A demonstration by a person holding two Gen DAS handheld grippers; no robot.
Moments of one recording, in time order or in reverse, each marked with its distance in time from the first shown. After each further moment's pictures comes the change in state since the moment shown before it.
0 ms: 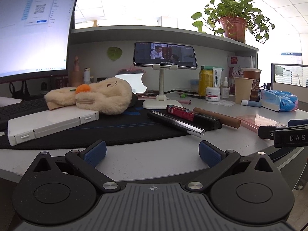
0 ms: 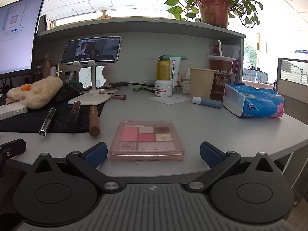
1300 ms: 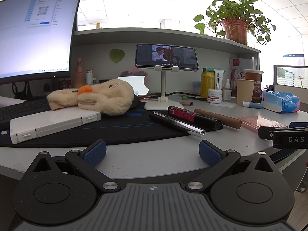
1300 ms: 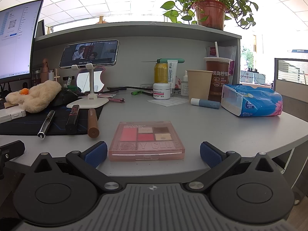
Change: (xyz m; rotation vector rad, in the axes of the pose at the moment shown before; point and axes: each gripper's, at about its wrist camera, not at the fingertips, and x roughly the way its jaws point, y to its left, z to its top) left arm 0.000 0.000 -0.002 -0.003 -0.015 0.007; right arm 0.000 0.000 -0.007 0.020 -0.035 -0.009
